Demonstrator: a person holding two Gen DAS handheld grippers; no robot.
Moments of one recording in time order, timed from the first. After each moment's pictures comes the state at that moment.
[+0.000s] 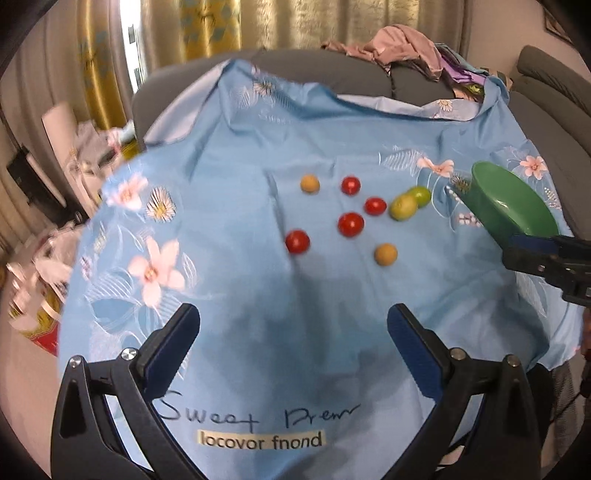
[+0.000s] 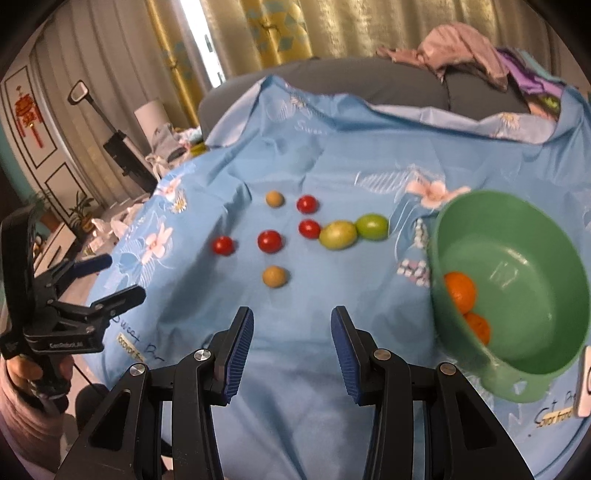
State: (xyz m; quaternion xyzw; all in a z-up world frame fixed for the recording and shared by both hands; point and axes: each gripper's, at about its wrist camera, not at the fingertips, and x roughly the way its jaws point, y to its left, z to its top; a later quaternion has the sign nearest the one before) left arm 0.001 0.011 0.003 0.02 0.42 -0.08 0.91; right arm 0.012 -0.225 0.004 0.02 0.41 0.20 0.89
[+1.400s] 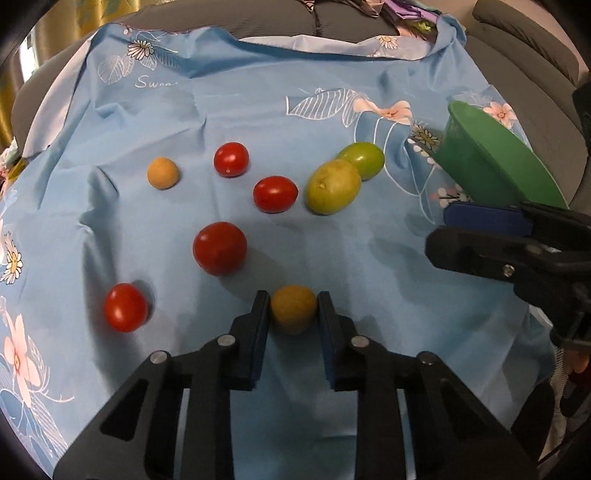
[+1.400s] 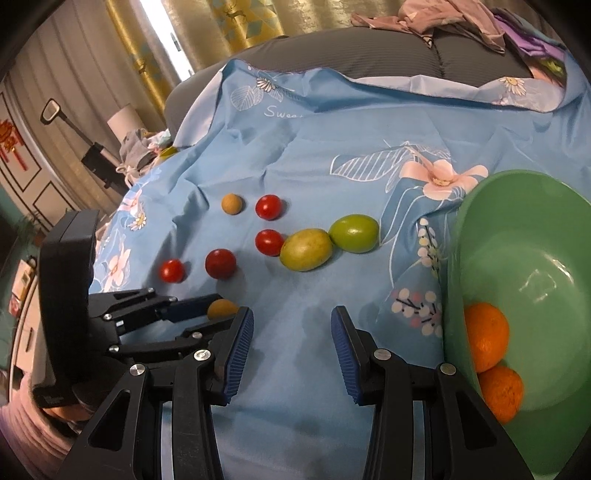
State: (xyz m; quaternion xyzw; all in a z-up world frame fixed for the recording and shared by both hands) left arm 0.102 -0.079 -0.061 0.06 0.48 -0.22 0.85; right arm 0.084 -0.237 -0.032 0.06 0.43 0.19 0.88
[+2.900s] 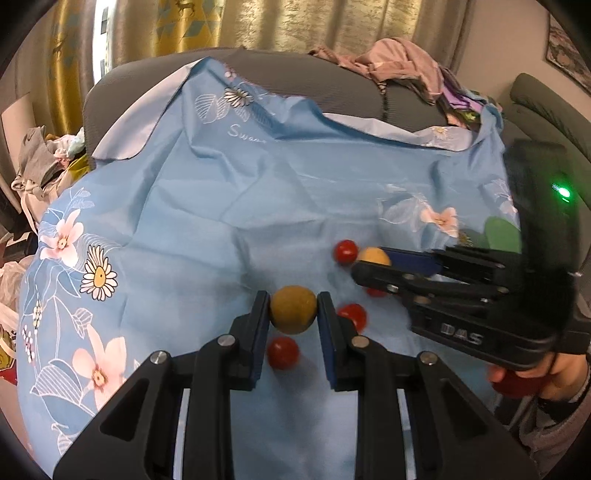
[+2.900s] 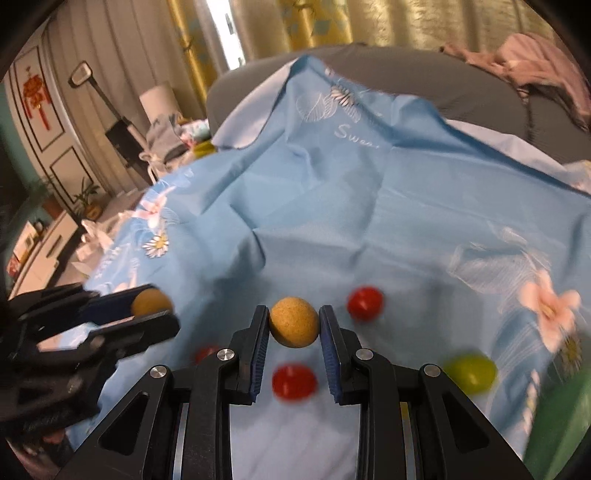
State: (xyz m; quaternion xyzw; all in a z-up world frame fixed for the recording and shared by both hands) left arm 0.110 0.012 0.011 -0.02 0.40 -0.15 0.90; right arm 0.154 -0.141 -0.011 0.00 0.40 0.25 0.88
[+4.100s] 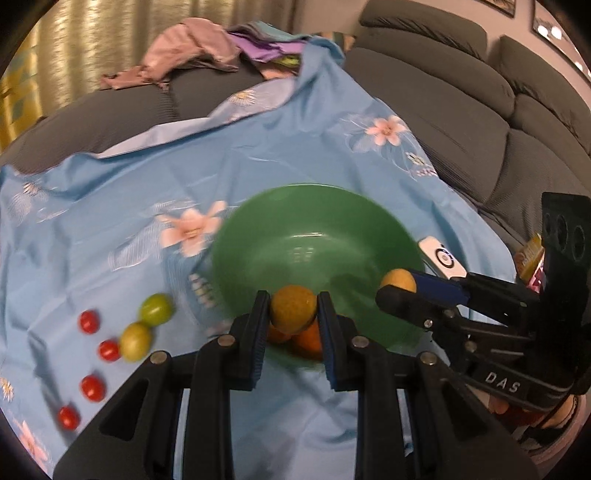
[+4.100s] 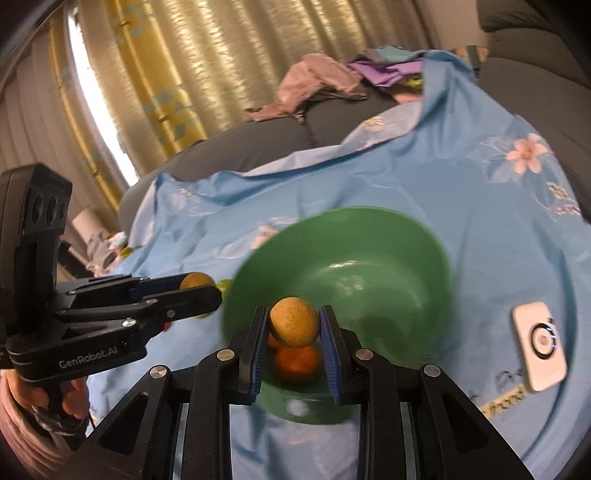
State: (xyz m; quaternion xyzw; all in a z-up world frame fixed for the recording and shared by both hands) left arm 0.072 -0.248 0.042 0.10 0.39 -0.37 0.84; right arm 0.001 -0.386 0.004 0.16 0.31 0.05 0.94
